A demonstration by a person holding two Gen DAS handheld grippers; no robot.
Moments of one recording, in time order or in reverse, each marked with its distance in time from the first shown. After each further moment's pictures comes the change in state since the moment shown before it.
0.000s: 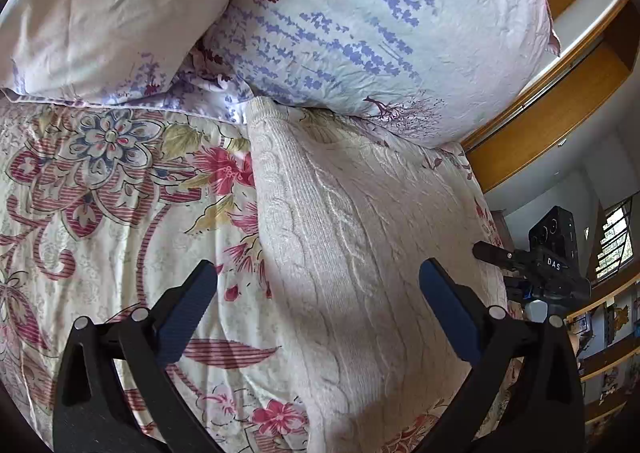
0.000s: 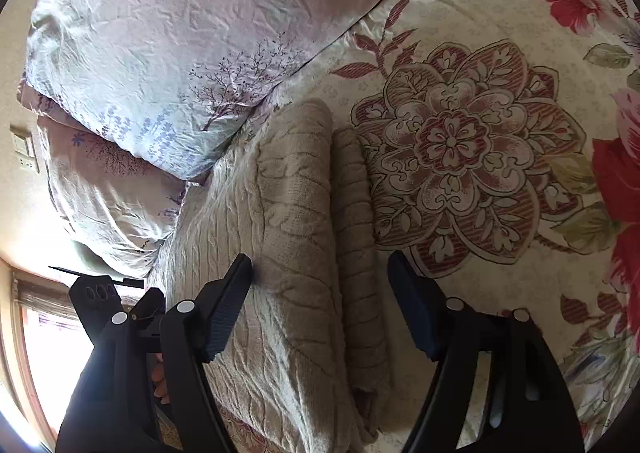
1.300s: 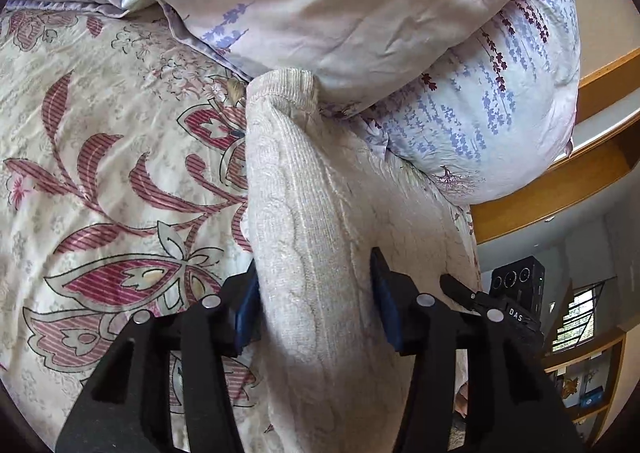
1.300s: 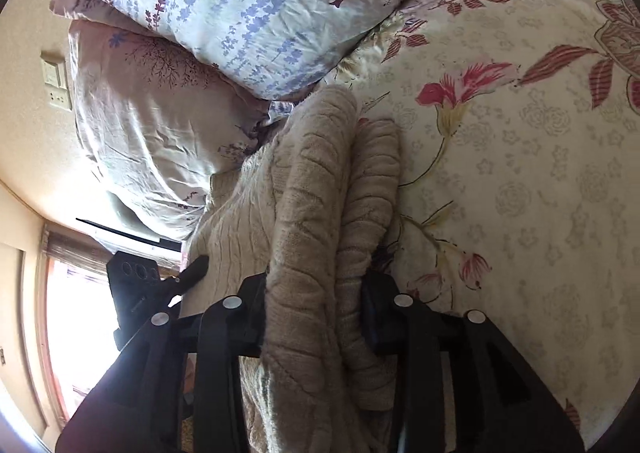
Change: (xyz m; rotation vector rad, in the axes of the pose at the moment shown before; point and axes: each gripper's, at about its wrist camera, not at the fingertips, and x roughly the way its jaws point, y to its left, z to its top) left arm -0.075 0.119 -0.019 -0.238 -0.080 -0.043; right arm 0.111 0.113 -0.052 -0.125 0.076 0.162
